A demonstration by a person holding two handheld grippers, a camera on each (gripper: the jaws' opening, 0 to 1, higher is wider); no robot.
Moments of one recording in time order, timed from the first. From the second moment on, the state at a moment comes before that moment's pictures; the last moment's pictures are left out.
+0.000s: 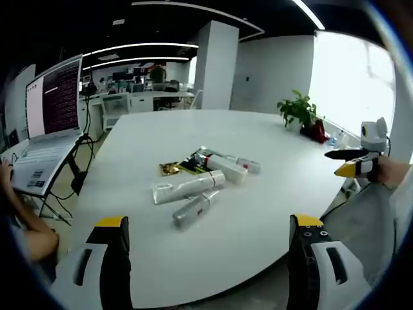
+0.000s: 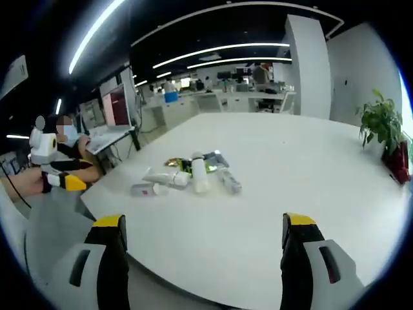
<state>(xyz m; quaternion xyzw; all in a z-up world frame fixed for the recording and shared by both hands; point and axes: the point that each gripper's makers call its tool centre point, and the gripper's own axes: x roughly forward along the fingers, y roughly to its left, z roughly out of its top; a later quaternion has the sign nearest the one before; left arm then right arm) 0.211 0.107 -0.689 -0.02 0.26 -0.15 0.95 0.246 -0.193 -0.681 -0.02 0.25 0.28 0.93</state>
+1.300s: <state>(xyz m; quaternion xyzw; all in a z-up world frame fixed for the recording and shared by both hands) 0.210 0.103 -0.691 -0.01 0.26 -0.16 0.95 0.246 -0.192 -0.682 -0.03 0.25 0.28 0.93</state>
